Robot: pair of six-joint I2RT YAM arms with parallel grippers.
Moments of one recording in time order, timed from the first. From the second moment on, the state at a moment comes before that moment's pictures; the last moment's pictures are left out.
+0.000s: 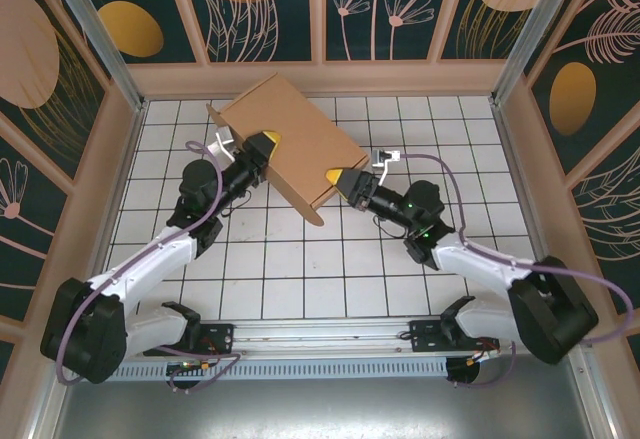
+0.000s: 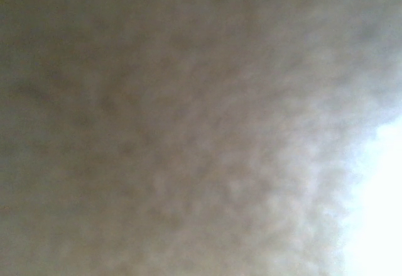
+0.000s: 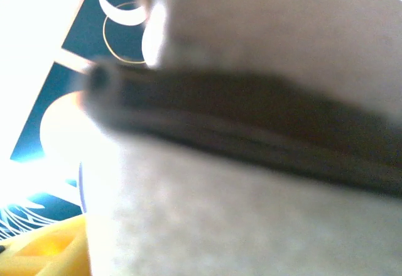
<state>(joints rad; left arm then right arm) -0.44 1.17 0.65 0.60 0.32 -1.42 0.63 1.18 0.51 0.84 -0.50 1.17</state>
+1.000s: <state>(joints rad) -0.43 1.15 0.60 0.54 0.33 -1.39 0.69 1.29 0.48 0.98 -0.41 1.26</state>
